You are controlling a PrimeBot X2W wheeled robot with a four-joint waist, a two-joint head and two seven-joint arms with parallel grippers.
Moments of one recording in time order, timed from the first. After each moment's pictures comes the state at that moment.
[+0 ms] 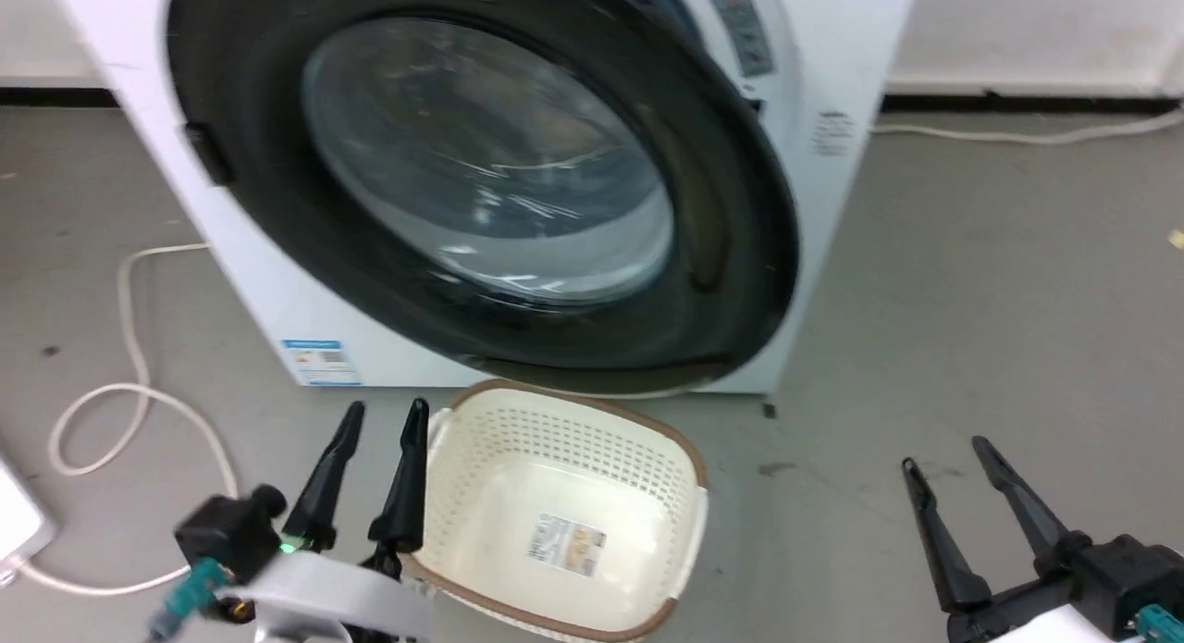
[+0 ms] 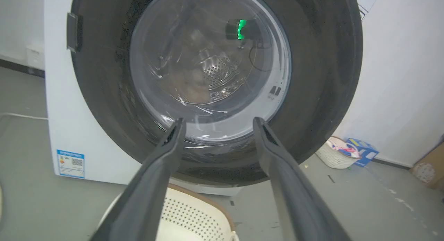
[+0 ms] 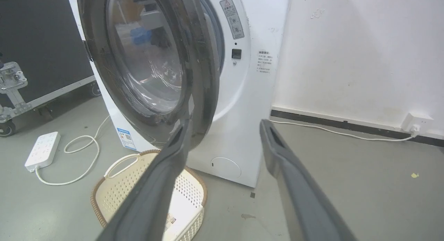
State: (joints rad) left arm -0.08 0.24 -0.25 0.07 -0.65 -0.05 -0.26; right arm 0.05 -0.21 0.07 0.03 0.17 0.13 -0.26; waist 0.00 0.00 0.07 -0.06
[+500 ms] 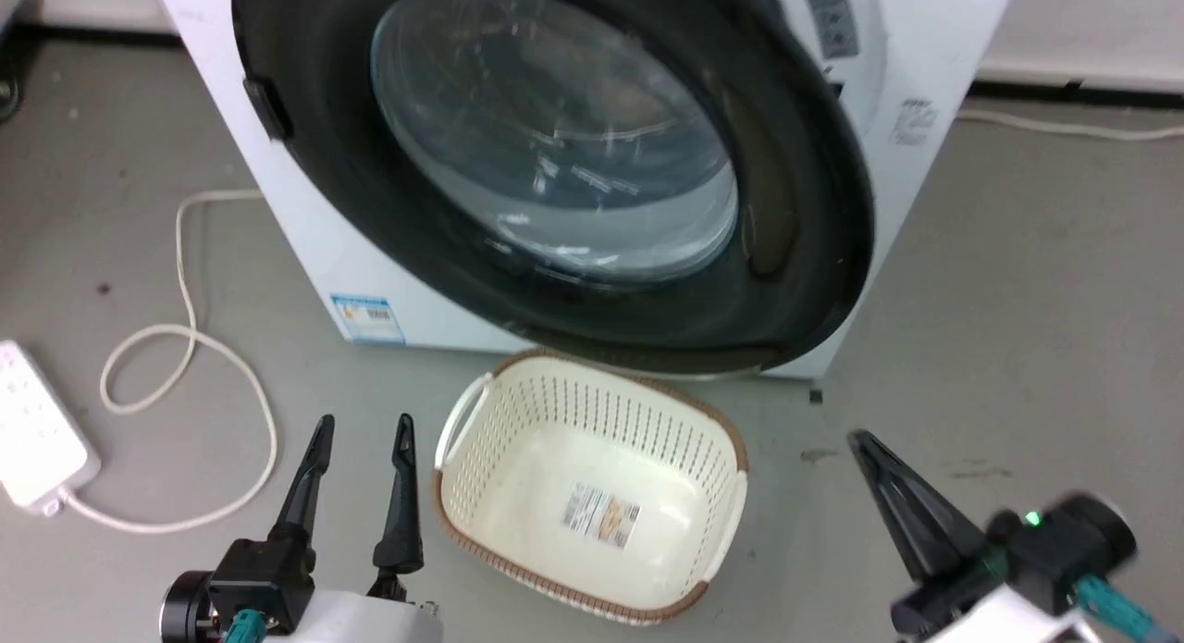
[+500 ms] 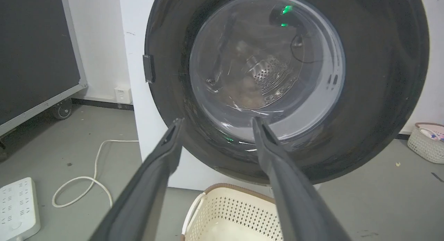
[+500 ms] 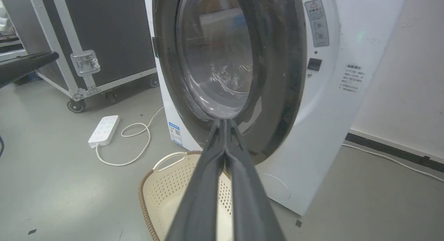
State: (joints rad) left arm 0.03 0.09 -0.10 -0.04 -0.19 0.02 -0.26; right arm -0.02 -0.29 0.25 0.00 0.22 0.13 -0.26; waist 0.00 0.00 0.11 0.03
